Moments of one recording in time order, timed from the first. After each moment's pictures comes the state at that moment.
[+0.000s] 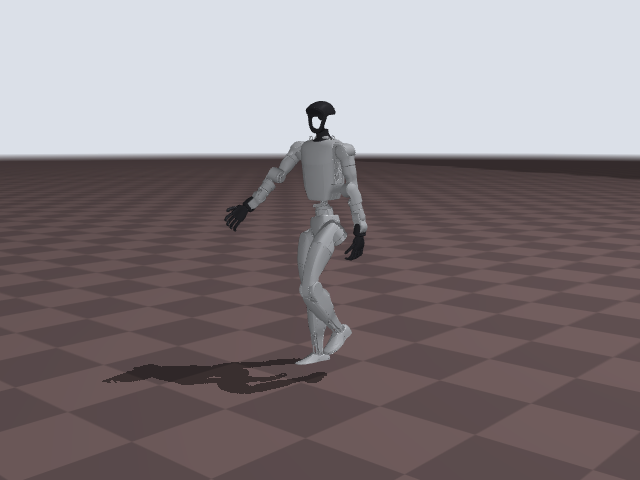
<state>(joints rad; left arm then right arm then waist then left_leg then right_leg) 0.05 0.16 -0.29 1.68 -0.28 -0.19 -0.36 -0.80 -0.26 0.09 1.59 0.49 -0.14 -0.10 0.28 -0.16 0.11 -0.61 0.19 0.34 1.43 -0.35 0.05 0.14 -0.22 0.00 -0.09 -0.06 0.13</state>
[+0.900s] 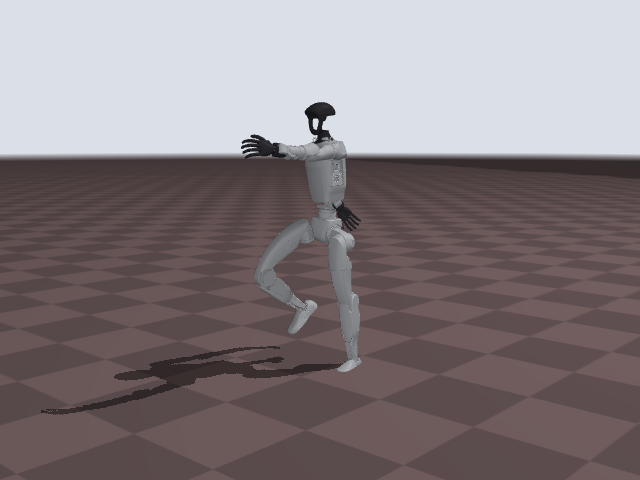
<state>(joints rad) -1.49 0.54 -0.31 1.42 -0.26 -0.17 -0.14 0.56 -0.30 0.16 1.70 0.22 -0.04 0.36 -0.20 0.08 0.11 0.21 0.10 0.25 -0.09 -0.21 -0.05 -0.85 -0.14 -0.09 1.79 -0.17 0.01</state>
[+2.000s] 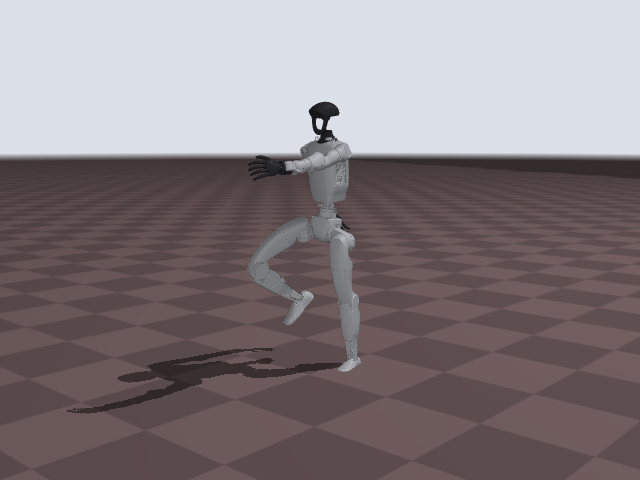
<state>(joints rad) -1.35 0.42 -0.31 1.41 -0.14 -0.19 -0.07 0.45 -0.22 0.18 1.65 0.14 -0.10 0.30 -0.23 0.05 0.17 0.24 0.13 0.19 -0.09 -0.20 -0.02 -0.90 -0.28 -0.15 1.95 -0.19 -0.03</state>
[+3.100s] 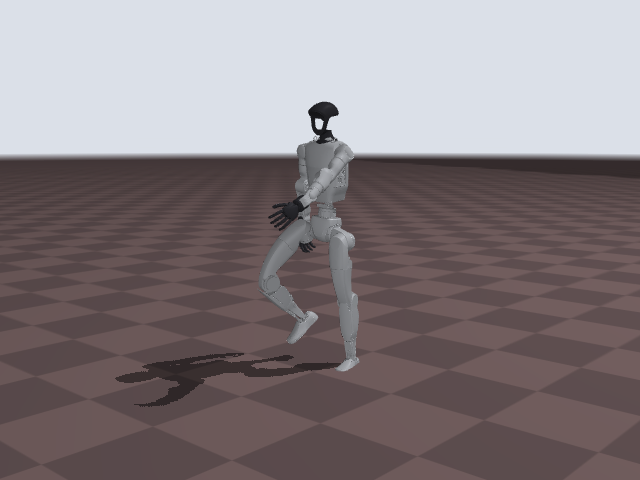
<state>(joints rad) -1.02 0.31 -0.22 1.53 -0.09 -0.17 -0.09 0.02 -0.16 0.17 1.67 0.13 -0.10 0.13 -0.14 0.03 0.16 0.21 0.11 0.21 -0.09 -0.20 -0.07 -0.63 -0.22 -0.20 1.51 -0.12 0.03</state>
